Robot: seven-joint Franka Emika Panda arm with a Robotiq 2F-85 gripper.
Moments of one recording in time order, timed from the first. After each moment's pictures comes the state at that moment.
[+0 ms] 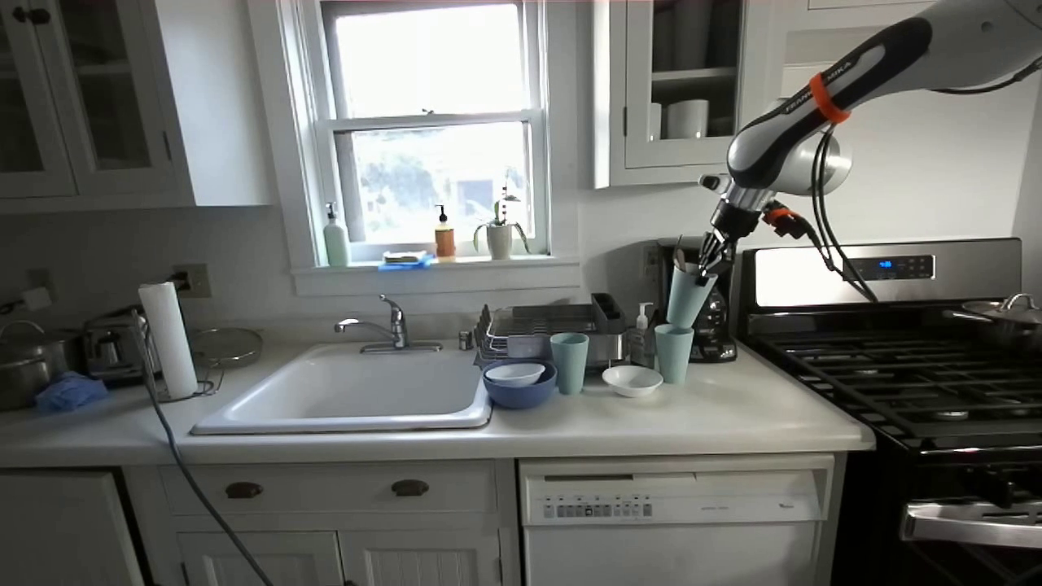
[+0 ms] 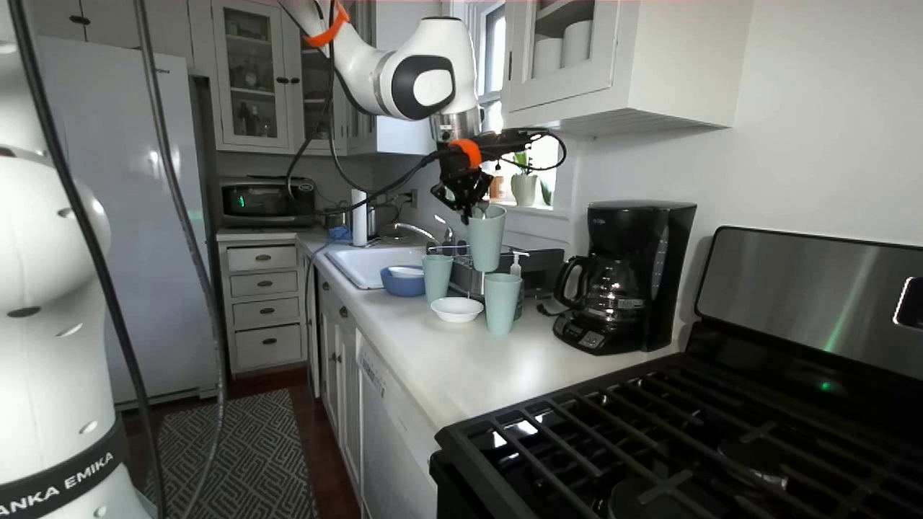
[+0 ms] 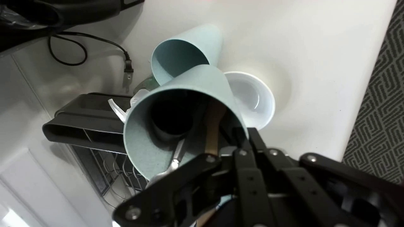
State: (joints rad) arm -0.07 -0.06 -0.10 -2.20 0.19 2.56 -1.26
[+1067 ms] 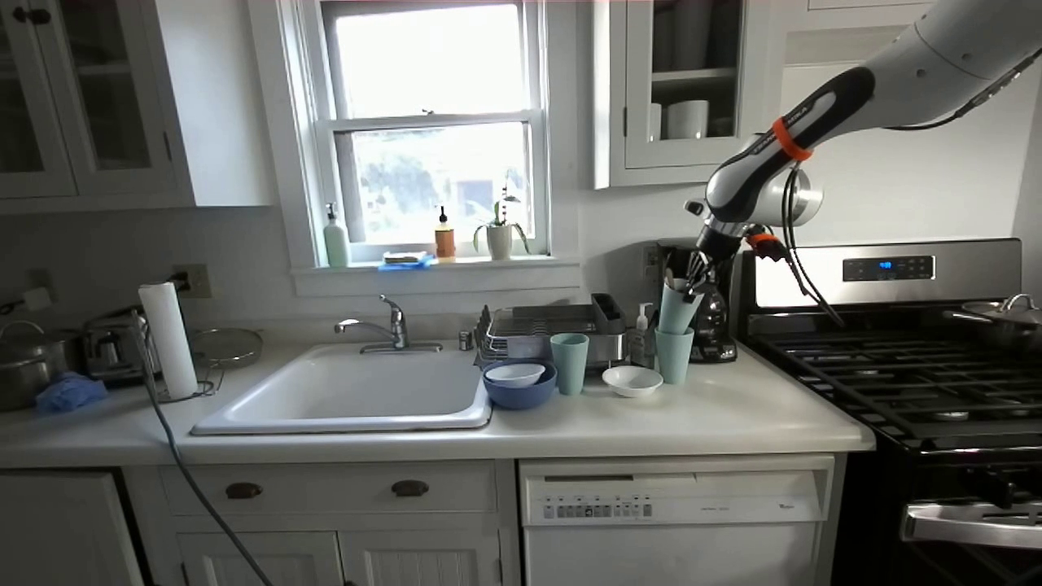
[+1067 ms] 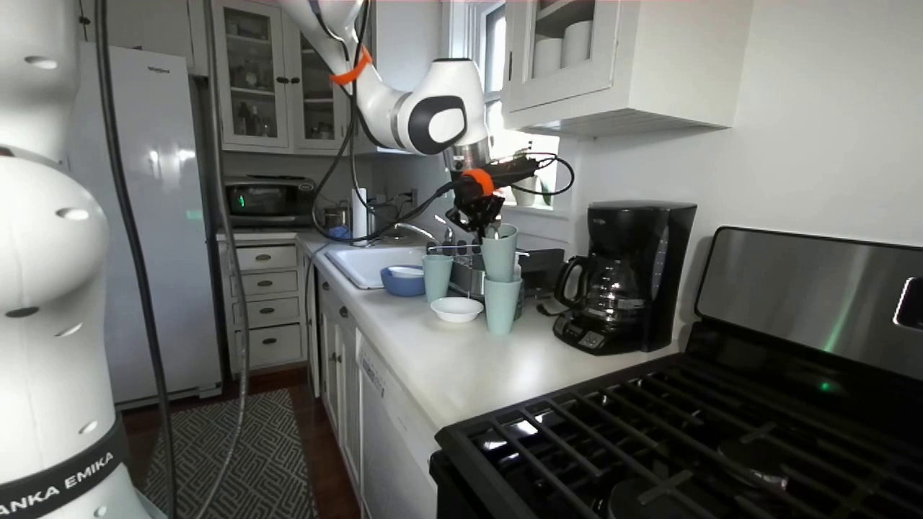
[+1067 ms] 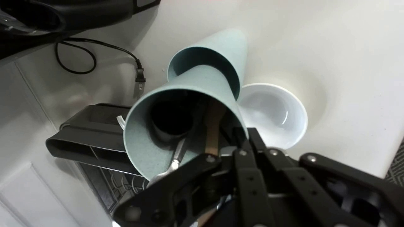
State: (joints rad) arm -0.08 0.10 -0.10 -2.13 0.19 2.69 -1.26
